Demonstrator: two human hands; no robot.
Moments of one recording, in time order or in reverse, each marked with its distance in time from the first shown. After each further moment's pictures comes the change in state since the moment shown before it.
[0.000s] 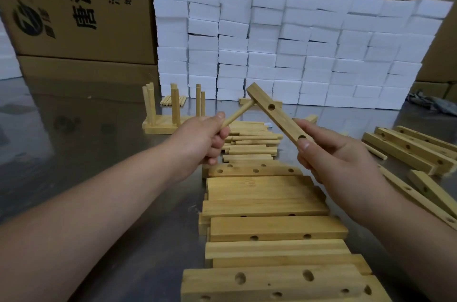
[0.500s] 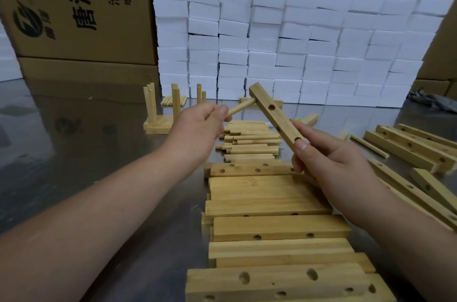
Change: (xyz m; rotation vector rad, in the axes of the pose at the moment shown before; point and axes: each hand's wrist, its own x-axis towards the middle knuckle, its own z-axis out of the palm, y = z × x) left_hand -0.001 -0.001 -0.002 0.281 0.258 0.361; right_hand 0.001 0.007 0.005 0.013 -0.005 -0.001
